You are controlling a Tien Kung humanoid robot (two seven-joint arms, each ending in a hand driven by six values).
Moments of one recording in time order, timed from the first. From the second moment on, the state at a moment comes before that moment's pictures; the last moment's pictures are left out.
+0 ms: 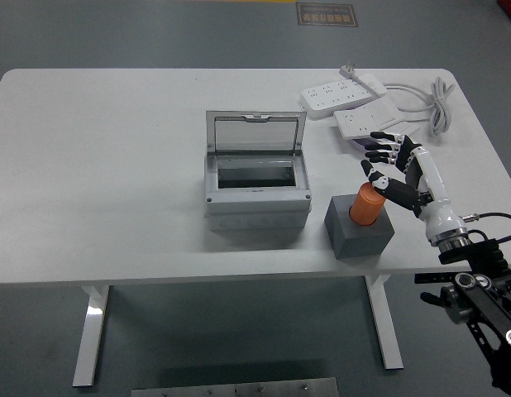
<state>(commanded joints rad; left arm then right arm) -0.12 0.33 -0.78 -0.44 0.79 0.28 0.53 0.12 -0.30 1.19 1.28 -1.16 -0.15 0.45</state>
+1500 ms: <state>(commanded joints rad) -0.13 0.33 -0.79 -0.44 0.82 0.27 0.55 0.16 -0.37 1.06 1.25 -1.17 -0.15 0.45</state>
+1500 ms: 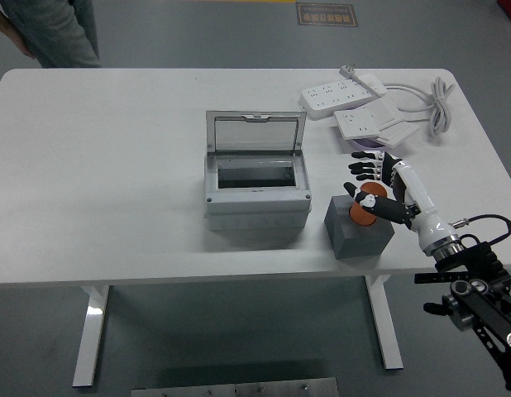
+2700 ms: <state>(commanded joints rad) -0.13 0.33 -0.79 -0.44 0.83 0.27 0.55 0.18 -0.37 1.03 1.19 -1.18 -0.15 0.46</state>
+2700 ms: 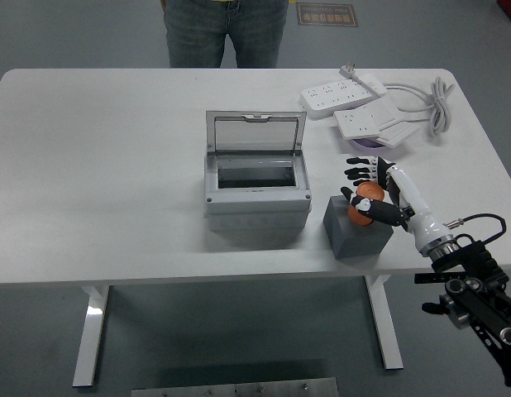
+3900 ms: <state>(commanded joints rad) -0.14 0.33 -0.80 -0.44 0.83 0.27 0.55 0.16 -0.41 0.99 1.19 -1.14 -0.15 0.44</state>
